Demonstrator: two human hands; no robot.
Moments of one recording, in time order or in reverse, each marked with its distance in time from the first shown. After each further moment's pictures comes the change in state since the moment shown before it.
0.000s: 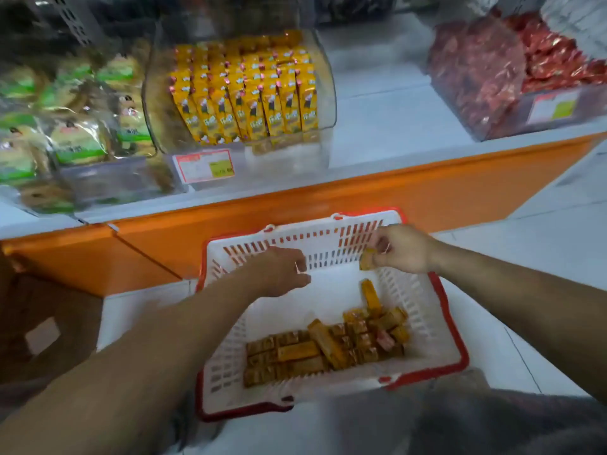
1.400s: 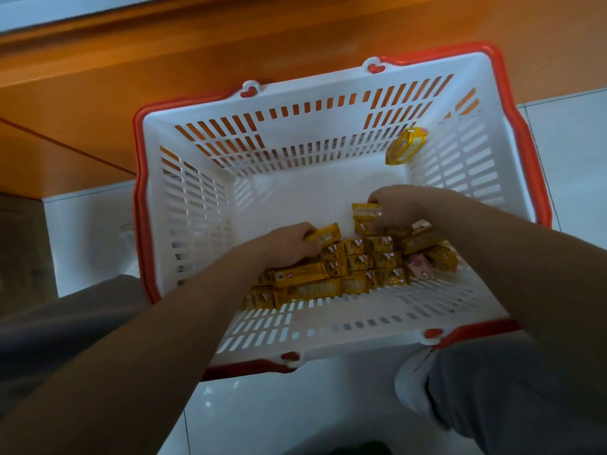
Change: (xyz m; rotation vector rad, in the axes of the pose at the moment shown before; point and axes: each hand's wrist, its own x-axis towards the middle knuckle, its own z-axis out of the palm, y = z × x) left_hand 0.086 -0.073 0.185 -0.434 -0.389 -0.092; right_hand 0.111 0.068 0.169 -0.208 -0.491 0.100
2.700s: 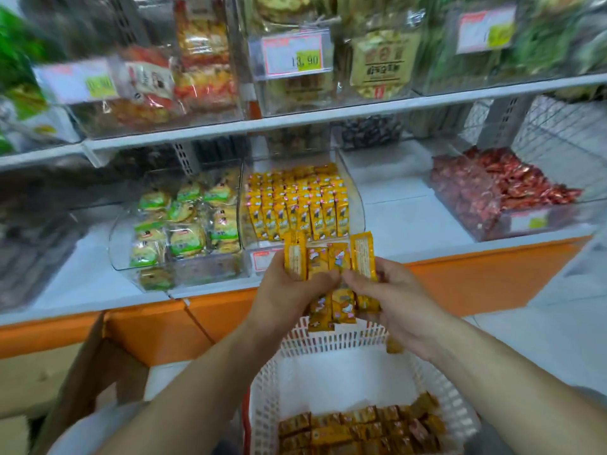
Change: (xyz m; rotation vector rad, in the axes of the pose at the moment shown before) left_hand -0.340 0.196 -0.110 -0.865 0.715 0.652; right_hand -0.338 -0.182 -0.132 1.488 0.549 -0.609
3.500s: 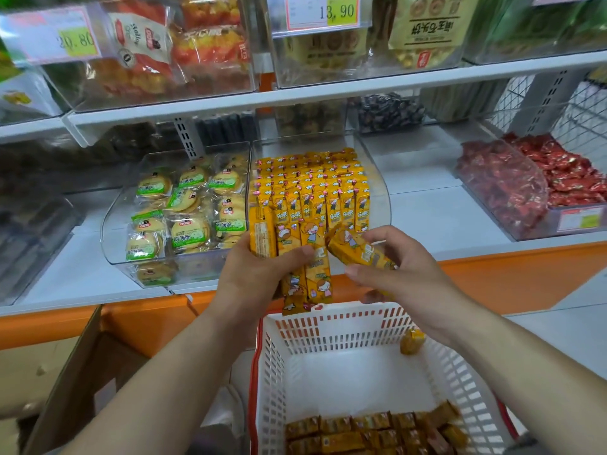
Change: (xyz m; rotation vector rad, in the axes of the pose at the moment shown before) left_hand 0.029 0.007 -0.053 -0.069 0.149 -0.065; right_hand 0.048 -0.002 0.004 -0.309 0.004 -0.148
